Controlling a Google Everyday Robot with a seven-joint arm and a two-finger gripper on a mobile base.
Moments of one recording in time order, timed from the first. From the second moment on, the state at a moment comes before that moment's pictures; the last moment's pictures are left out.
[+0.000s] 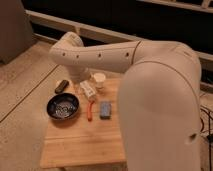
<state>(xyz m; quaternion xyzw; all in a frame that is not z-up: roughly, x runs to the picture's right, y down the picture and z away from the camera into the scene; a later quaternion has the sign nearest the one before) -0.102 -0.023 0.726 -0.17 0.18 0.51 0.83</state>
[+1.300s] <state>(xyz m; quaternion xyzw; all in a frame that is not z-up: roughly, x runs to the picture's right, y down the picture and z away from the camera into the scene) -0.093 -0.079 0.794 -0.20 0.03 0.43 0.88</state>
